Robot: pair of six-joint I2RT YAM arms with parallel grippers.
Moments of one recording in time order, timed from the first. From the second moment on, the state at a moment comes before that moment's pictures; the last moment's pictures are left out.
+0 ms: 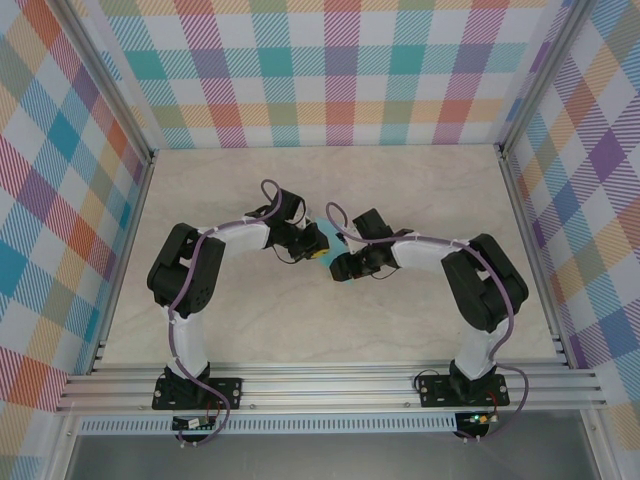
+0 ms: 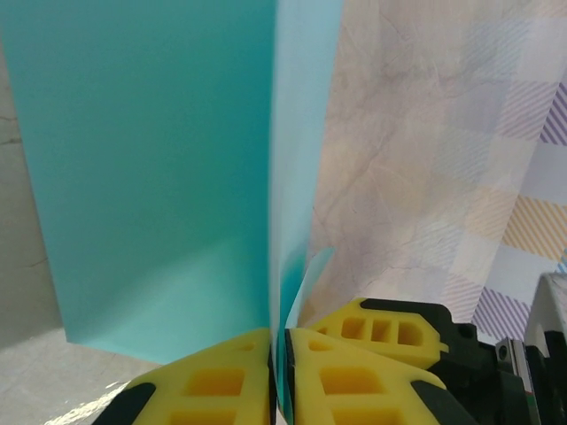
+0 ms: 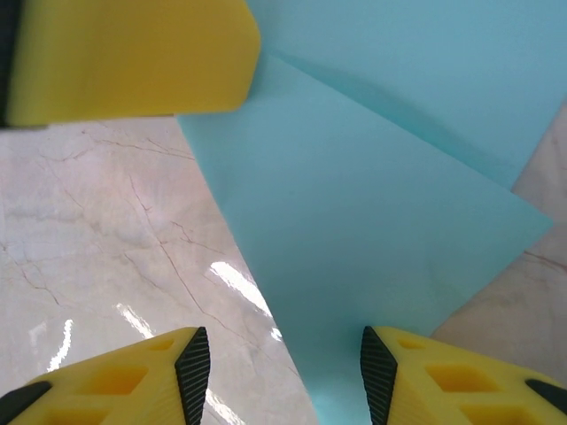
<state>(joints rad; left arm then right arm) -0.48 1.96 1.23 -0.26 0.59 -0.84 0.59 1.80 1.00 -0.29 -0.40 0.22</state>
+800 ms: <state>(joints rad) -0.48 1.96 1.27 -0.30 0.59 -0.89 0.67 1.76 0.97 -0.27 -0.15 0.16</state>
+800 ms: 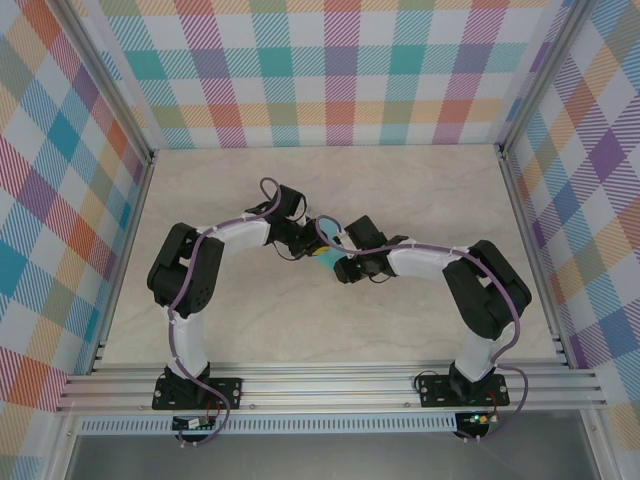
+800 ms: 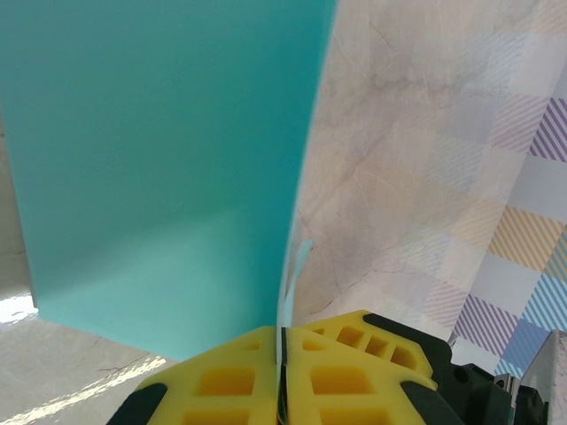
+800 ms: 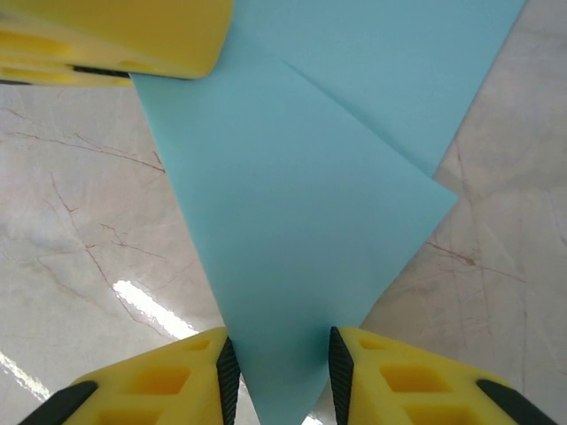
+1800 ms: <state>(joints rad) -0.47 1.96 1.28 -0.34 0.59 -0.86 0.69 1.79 0.98 -0.26 -0.12 0.15</state>
